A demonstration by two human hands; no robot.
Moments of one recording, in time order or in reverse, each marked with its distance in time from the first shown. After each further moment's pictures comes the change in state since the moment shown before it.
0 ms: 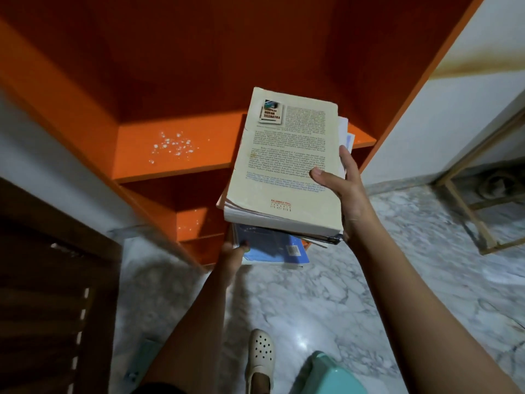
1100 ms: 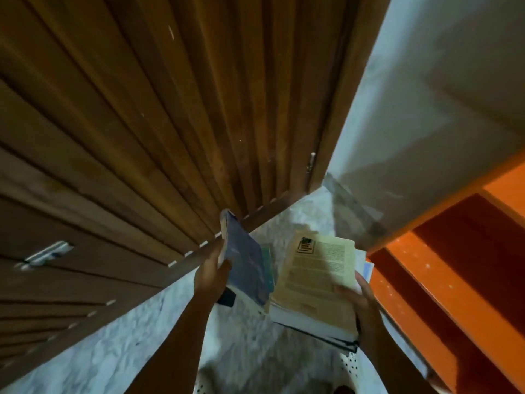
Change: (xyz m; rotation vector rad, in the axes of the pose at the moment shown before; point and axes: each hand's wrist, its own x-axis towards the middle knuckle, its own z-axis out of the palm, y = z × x) left_hand -0.248 -0.169 -0.265 -0.058 0.890 -0.371; right_hand -0.083 0.267 0.148 -0.537 -0.876 0.598
